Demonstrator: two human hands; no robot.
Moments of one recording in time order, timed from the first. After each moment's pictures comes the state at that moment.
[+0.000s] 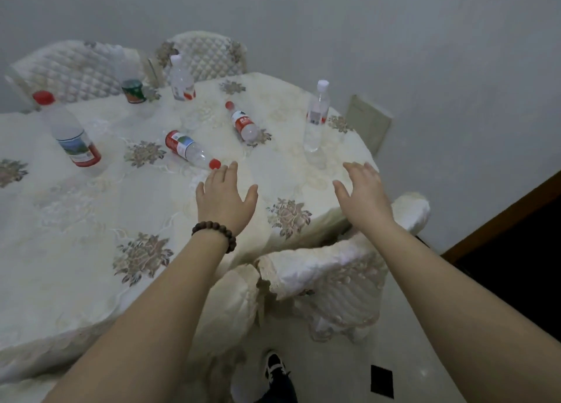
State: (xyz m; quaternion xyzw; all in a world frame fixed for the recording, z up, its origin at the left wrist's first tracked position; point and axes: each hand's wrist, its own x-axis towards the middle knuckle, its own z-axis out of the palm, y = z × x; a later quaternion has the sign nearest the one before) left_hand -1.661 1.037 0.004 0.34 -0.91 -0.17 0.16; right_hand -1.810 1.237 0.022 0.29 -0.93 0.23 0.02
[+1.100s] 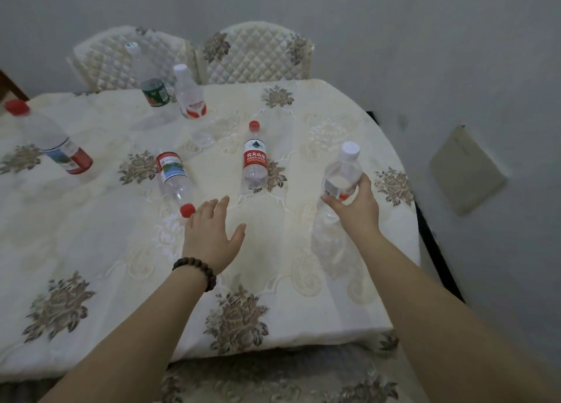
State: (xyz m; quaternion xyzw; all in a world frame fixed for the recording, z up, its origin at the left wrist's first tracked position) left_hand -1.867 0.985 -0.050 0.52 -0.84 -0.13 0.09; right_hand -2.124 1.079 -0.051 0.28 -0.81 0.47 -0.21
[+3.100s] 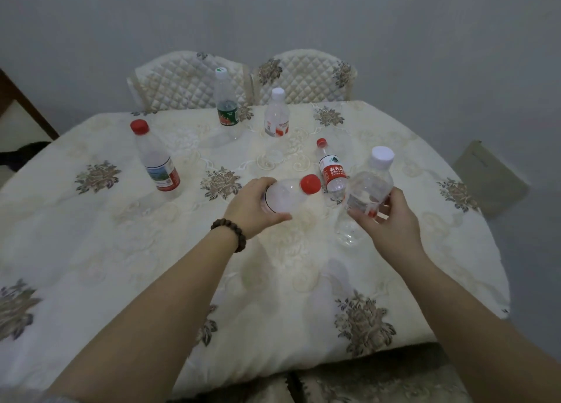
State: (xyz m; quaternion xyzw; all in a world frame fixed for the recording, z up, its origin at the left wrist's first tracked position) left_hand -1.720 0.832 -0.005 0.36 -0.85 -0.34 0.19; right_hand -1.893 1.027 0.030 0.31 -0.79 0.50 -0.17
